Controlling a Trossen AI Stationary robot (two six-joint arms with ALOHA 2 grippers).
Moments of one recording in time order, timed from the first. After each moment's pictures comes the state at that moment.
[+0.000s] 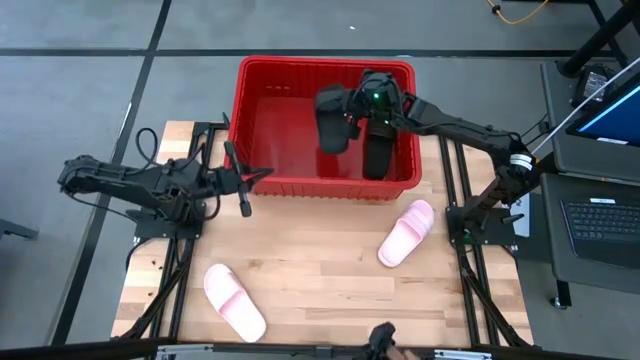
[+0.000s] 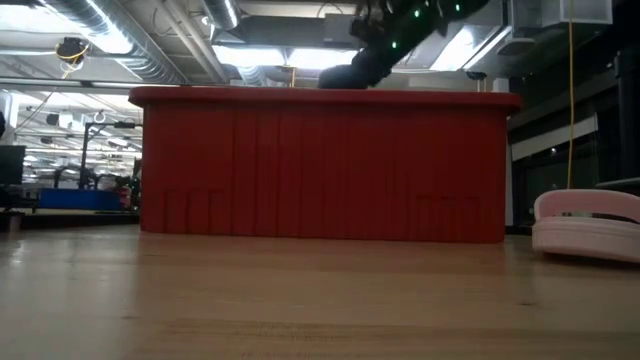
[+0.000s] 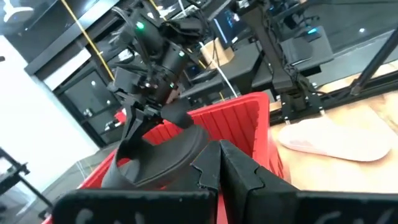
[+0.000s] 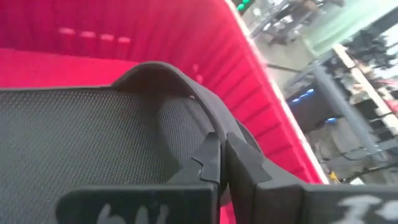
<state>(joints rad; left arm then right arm) -0.11 0.76 0.67 0.10 -0.45 0.48 -0.51 1.64 1.47 -0.25 0.18 -0.56</state>
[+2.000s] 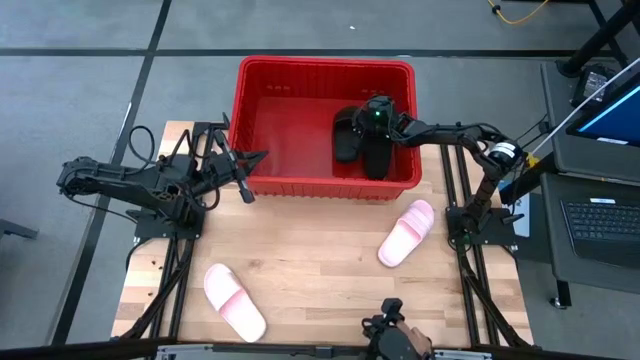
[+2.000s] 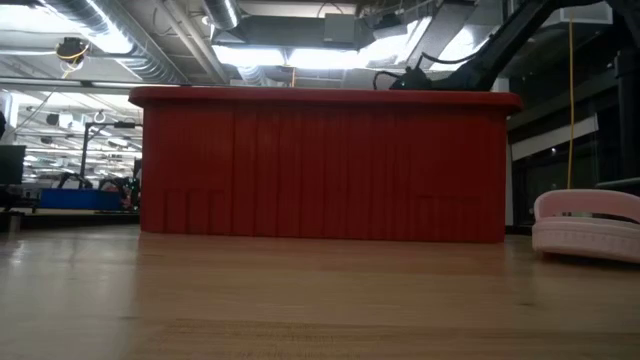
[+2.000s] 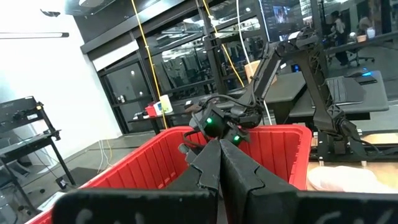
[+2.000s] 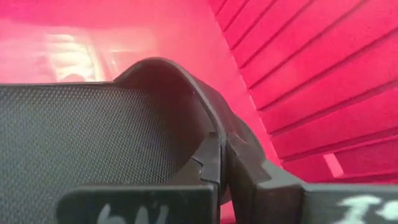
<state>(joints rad) -0.08 0.75 0.66 0.24 -0.59 0.35 -0.71 1.79 1.03 0.21 0.09 -0.59</state>
